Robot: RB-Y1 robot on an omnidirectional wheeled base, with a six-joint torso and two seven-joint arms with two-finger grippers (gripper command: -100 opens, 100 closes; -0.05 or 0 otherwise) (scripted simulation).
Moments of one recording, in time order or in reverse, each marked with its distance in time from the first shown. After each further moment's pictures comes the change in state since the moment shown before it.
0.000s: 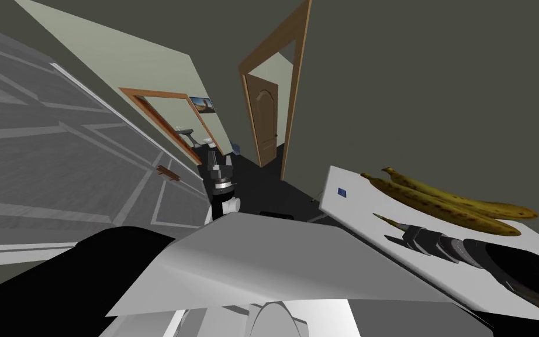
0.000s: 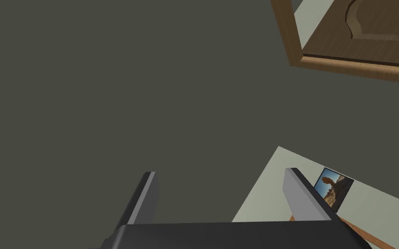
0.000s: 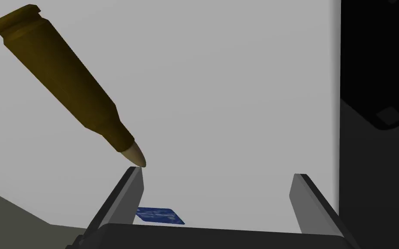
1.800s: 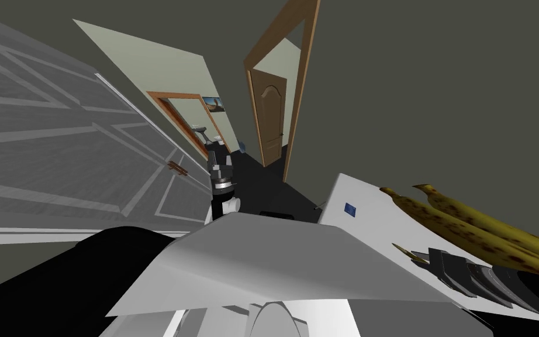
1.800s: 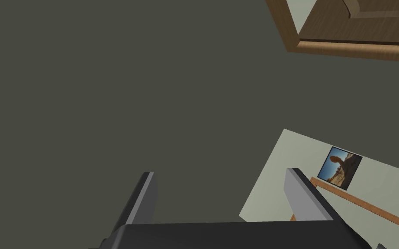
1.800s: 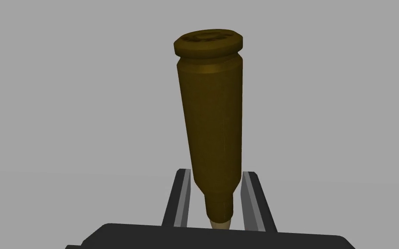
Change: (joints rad) left arm 0.000 0.000 0.000 0.000 0.000 0.000 0.000; right arm -0.010 0.026 0.104 0.090 0.163 -0.065 0.075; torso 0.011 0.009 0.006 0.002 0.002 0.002
